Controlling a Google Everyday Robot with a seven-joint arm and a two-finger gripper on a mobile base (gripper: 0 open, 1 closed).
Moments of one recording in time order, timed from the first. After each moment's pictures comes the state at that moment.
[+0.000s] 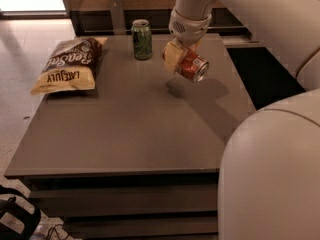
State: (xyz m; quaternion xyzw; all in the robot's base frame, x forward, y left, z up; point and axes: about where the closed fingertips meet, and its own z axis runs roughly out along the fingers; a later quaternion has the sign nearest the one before) arm 0.654 -0.069 0.885 -0.40 0.91 0.02 0.10
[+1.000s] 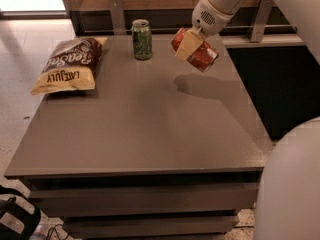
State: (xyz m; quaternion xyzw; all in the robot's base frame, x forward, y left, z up) arm 0.667 -0.088 0.918 -0.49 0.84 0.11 0.21
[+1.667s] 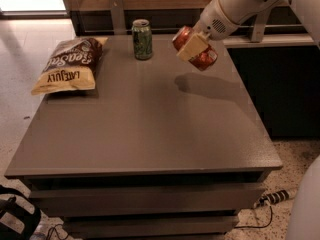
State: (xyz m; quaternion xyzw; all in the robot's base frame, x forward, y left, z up) arm 0.673 -0.089 0.921 -0.55 0.76 0.14 0.31
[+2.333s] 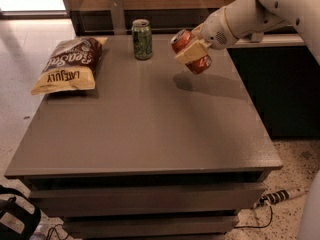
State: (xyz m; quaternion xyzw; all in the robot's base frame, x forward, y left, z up) arm 0.685 -0.083 0.907 -0.55 0.72 0.19 0.38
